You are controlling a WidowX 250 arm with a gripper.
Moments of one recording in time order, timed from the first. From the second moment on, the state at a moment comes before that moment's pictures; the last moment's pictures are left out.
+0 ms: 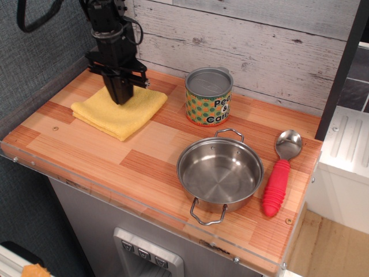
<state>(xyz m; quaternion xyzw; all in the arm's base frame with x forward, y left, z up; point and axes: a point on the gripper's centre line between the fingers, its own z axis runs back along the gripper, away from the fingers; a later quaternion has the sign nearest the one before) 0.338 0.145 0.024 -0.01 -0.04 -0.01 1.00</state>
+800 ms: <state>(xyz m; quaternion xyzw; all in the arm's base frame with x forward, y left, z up) 0.320 0.144 0.013 0.02 -0.05 -0.02 1.00</state>
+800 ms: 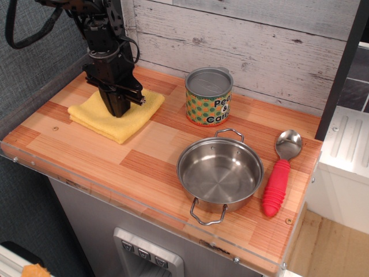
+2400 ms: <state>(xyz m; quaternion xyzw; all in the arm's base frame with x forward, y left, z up) 0.246 0.151 0.005 0.02 -0.04 0.01 1.00</state>
